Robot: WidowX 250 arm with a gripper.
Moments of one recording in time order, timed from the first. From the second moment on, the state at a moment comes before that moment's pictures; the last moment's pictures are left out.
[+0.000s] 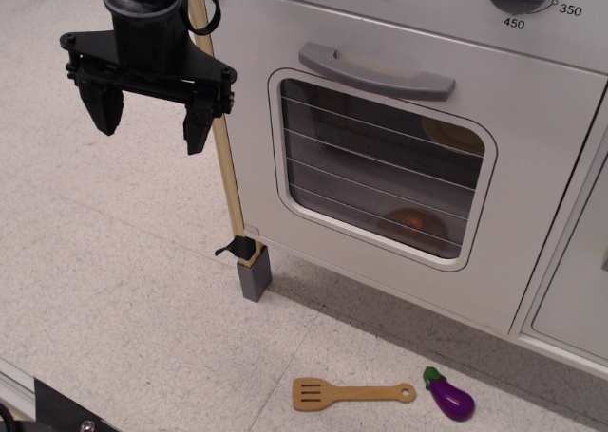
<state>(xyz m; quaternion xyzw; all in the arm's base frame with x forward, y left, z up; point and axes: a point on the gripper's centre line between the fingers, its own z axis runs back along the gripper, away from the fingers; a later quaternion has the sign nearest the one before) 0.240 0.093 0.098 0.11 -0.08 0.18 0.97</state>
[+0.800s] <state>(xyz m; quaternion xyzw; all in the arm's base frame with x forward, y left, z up) 0.295 0.048 0.107 -0.03 -0.12 0.44 0.89</state>
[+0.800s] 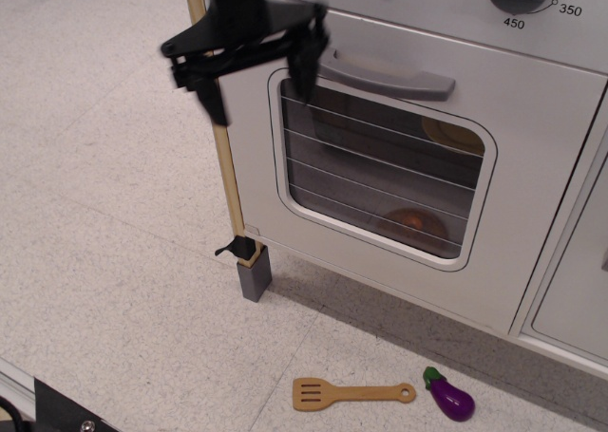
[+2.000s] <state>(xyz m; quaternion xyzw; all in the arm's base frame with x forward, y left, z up) 0.357 0.020 0.070 -0.16 -0.14 0.68 0.70</state>
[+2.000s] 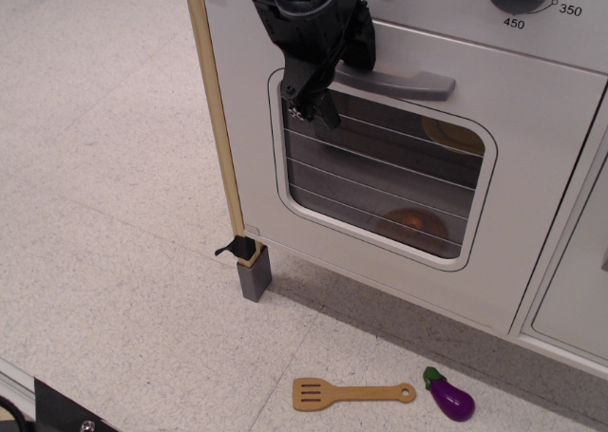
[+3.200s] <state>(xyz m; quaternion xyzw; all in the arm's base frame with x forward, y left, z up) 0.278 0.056 0.078 -0.07 -0.09 0.60 0.79</state>
